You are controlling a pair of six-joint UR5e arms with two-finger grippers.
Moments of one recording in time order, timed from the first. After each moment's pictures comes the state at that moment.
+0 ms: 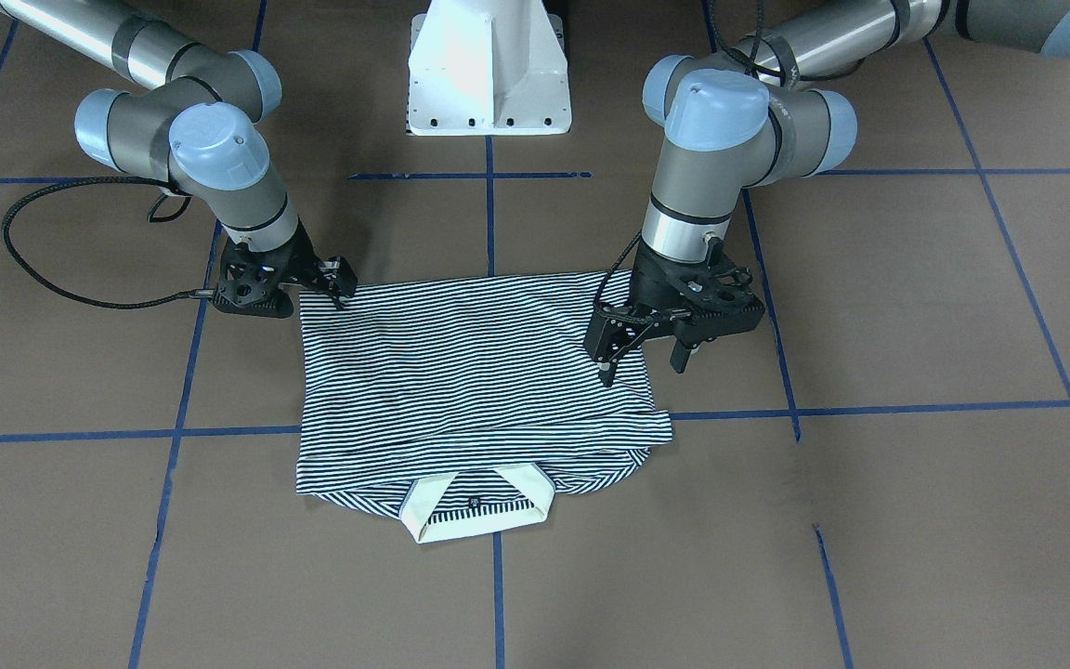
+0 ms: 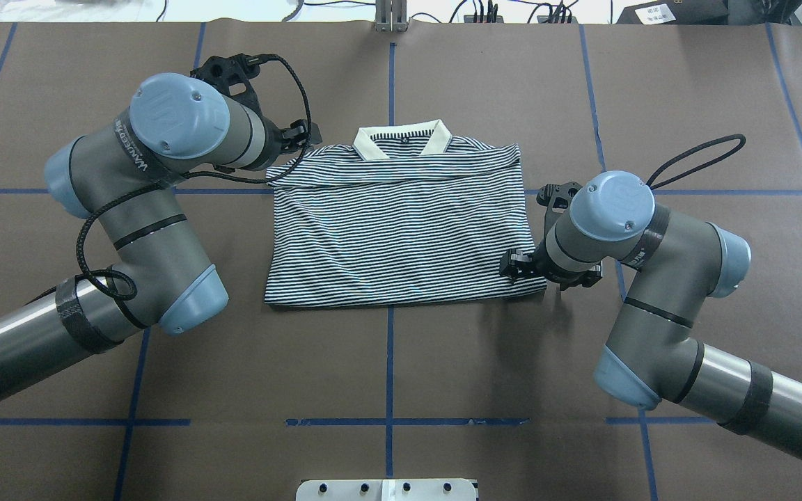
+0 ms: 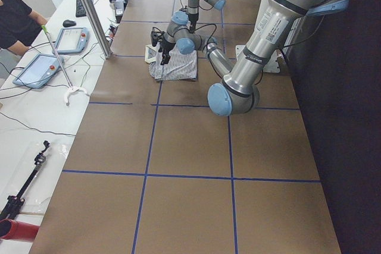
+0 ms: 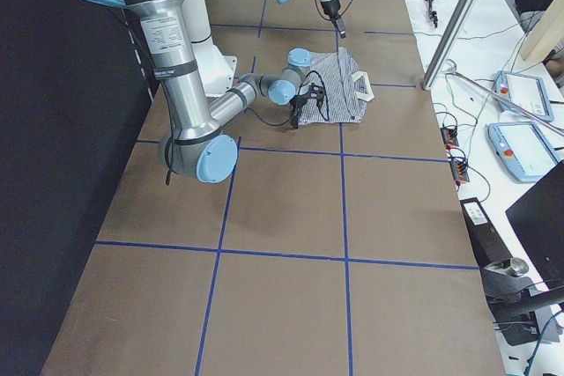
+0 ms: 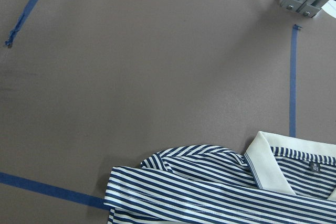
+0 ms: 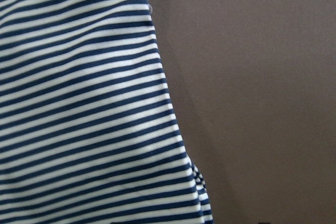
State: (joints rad) left arm -0.69 -2.19 -1.62 -1.88 -1.68 -1.41; right arm 0.58 -1.21 1.70 -1.36 1.94 1.29
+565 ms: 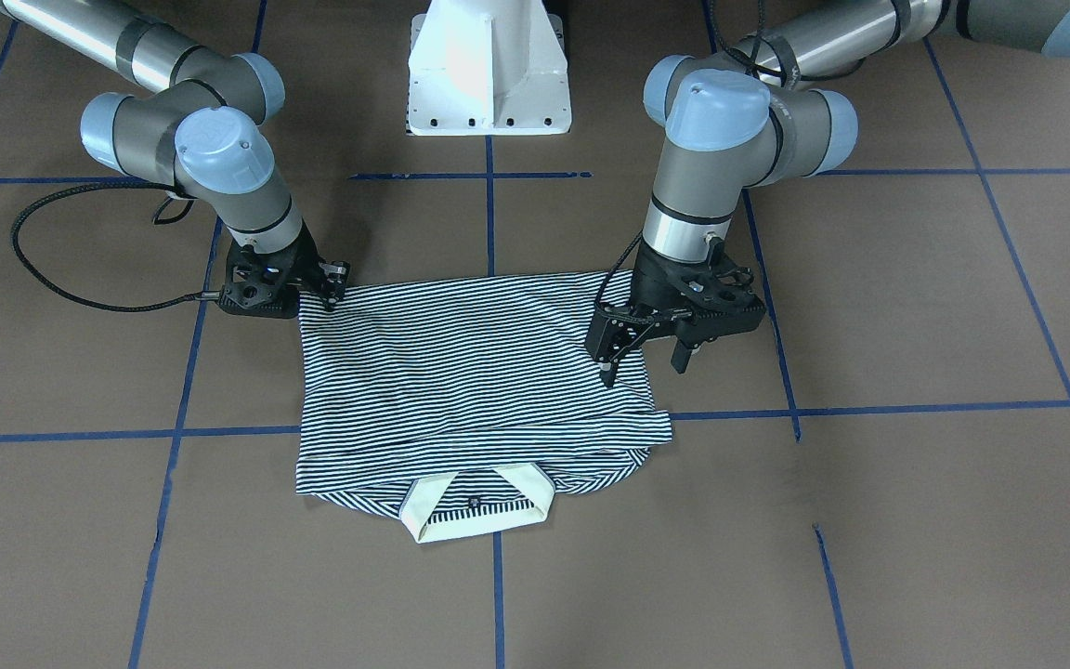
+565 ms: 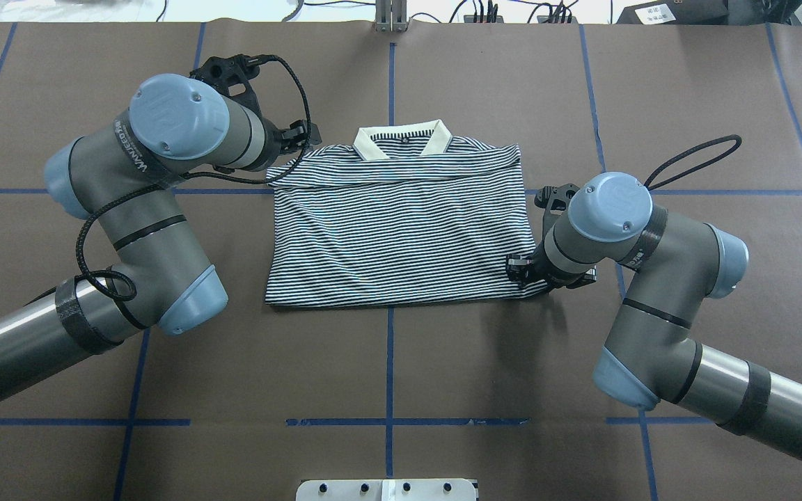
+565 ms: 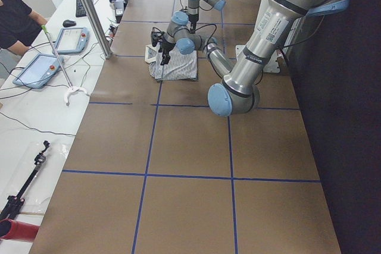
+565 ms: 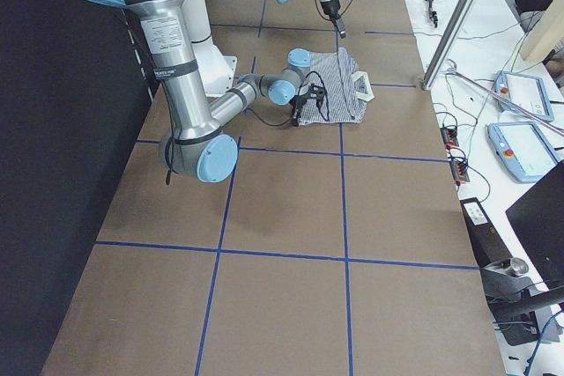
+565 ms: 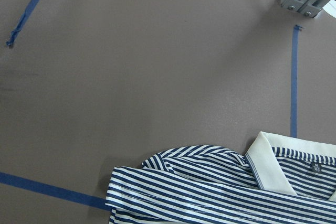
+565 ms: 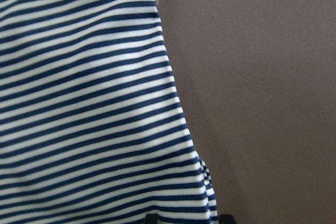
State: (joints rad) left arm -0.69 -2.19 -1.62 -1.88 -1.68 -1.41; right arm 0.58 -1.21 1.70 -1.36 1.95 1.28
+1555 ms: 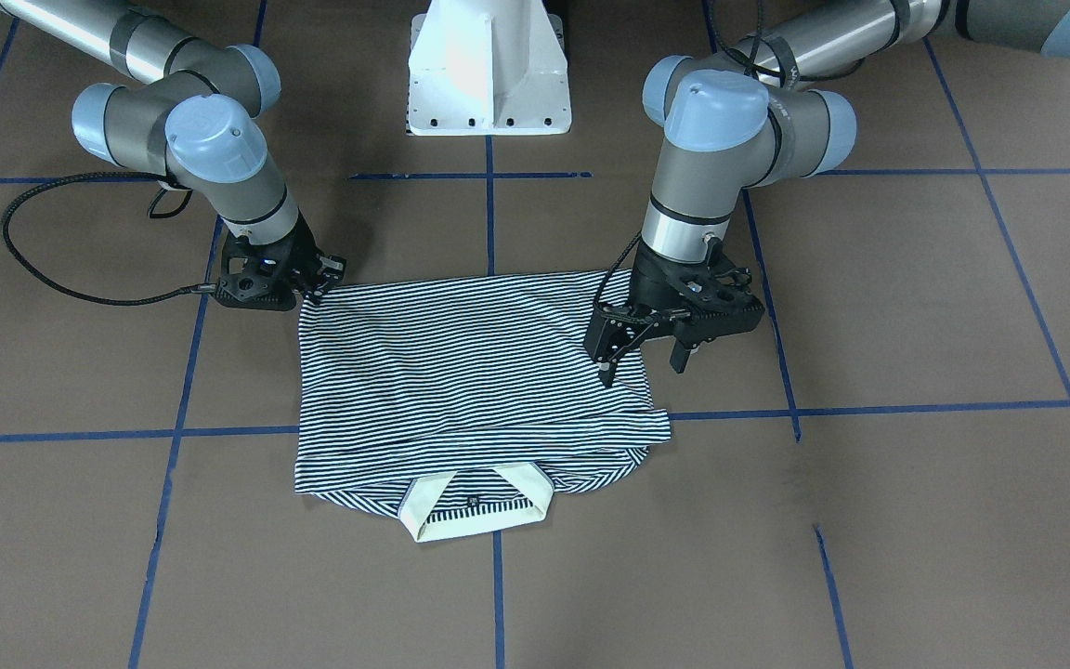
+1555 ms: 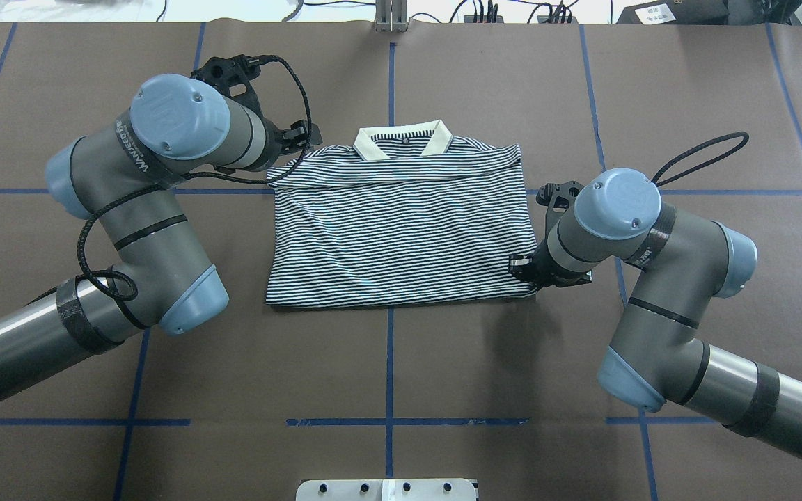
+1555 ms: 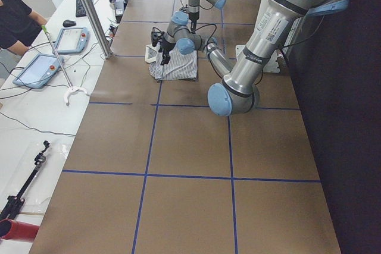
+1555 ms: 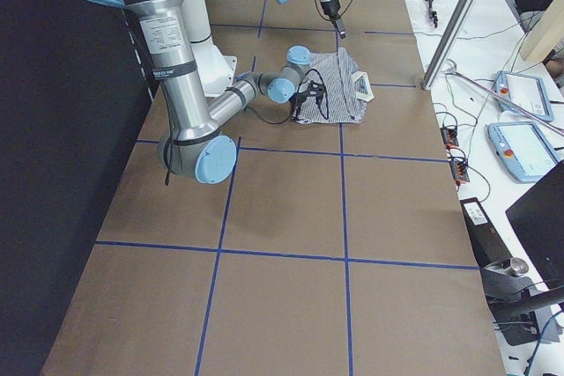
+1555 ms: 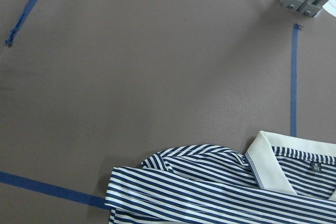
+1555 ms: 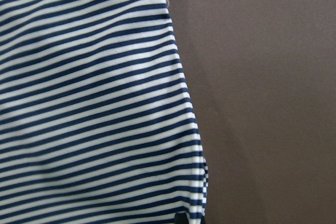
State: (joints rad) left arm -0.69 -2.19 -1.62 -1.88 -1.68 -1.41; right arm 0.58 -1.23 1.75 -1.36 1.96 1.29
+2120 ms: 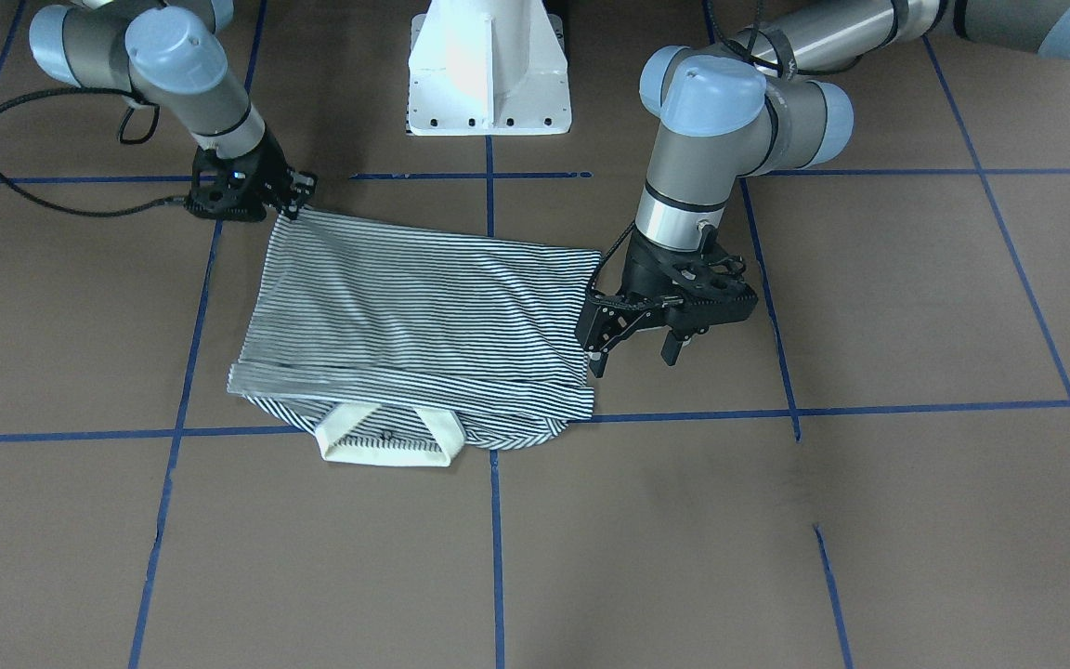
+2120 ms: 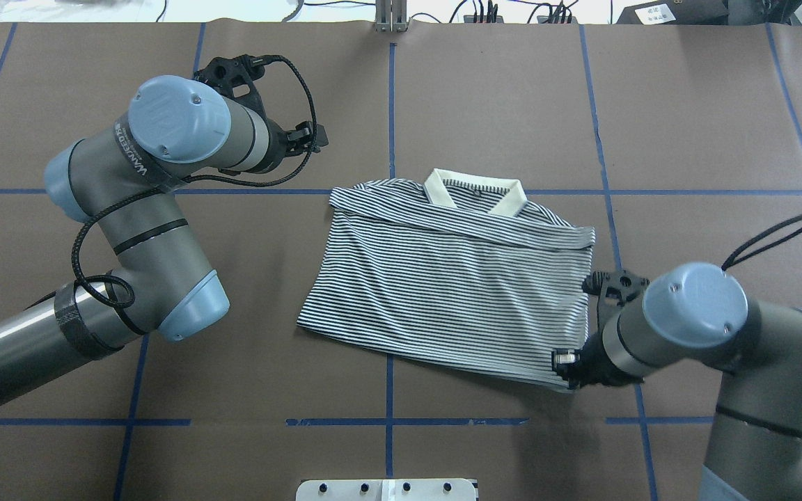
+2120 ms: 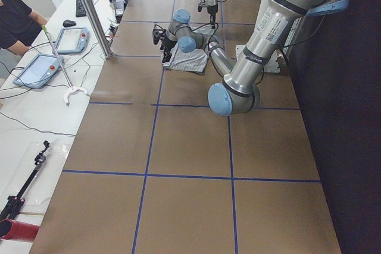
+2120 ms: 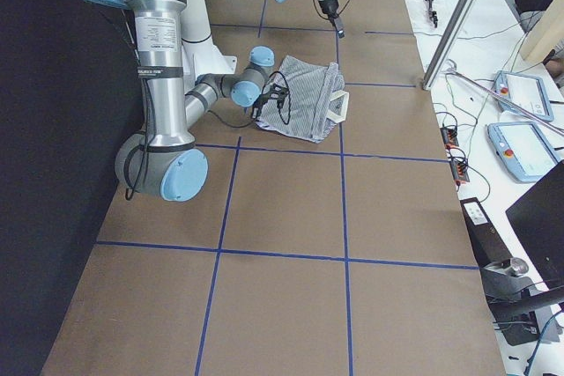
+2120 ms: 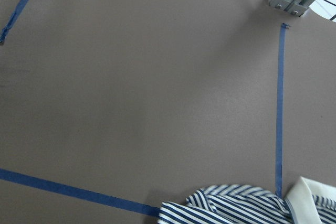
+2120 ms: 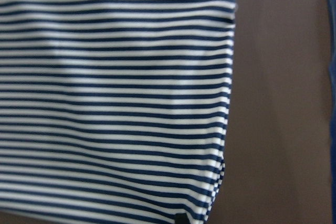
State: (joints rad) left arm -0.68 -2.19 -1.65 -1.88 -1.68 -1.42; right arm 0.36 -1.53 2.08 -1.37 1.98 1.47
